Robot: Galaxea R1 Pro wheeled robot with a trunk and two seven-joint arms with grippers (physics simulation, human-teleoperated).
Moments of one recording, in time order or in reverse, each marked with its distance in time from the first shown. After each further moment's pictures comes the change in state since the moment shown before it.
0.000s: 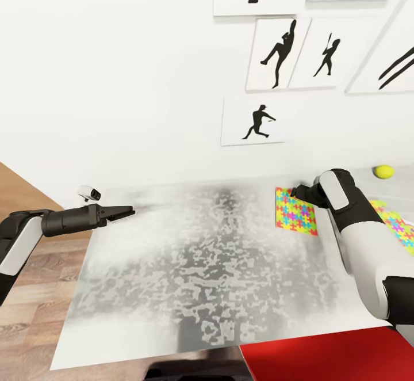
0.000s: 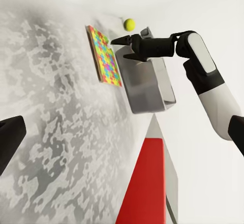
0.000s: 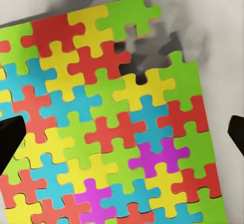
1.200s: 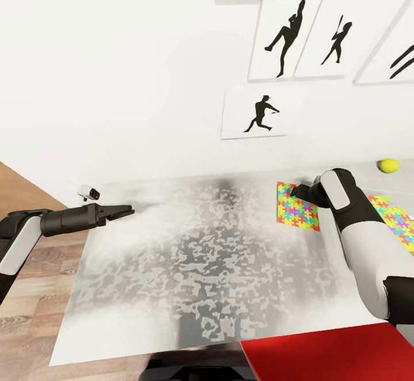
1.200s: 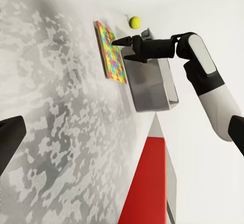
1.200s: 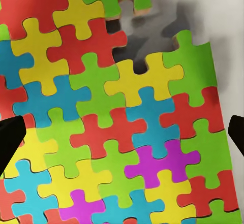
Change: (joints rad) left arm -0.001 0.002 0.007 0.000 0.000 0.002 0.000; right arm -0.001 -0.002 -0.005 -0.003 -0.007 -0.001 0.002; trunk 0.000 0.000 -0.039
